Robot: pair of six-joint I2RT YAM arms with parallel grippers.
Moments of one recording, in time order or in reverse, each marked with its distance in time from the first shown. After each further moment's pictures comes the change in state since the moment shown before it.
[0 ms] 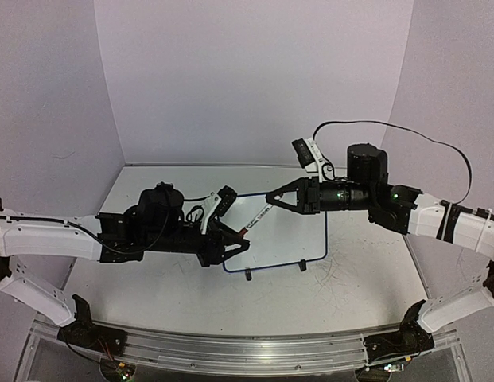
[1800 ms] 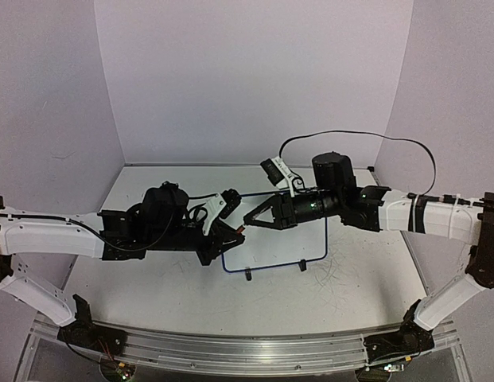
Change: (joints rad) left arm -0.003 0.022 0.034 -0.069 -0.118 0.208; right arm 0.050 0.204 0.070 -0.026 -0.096 -0.063
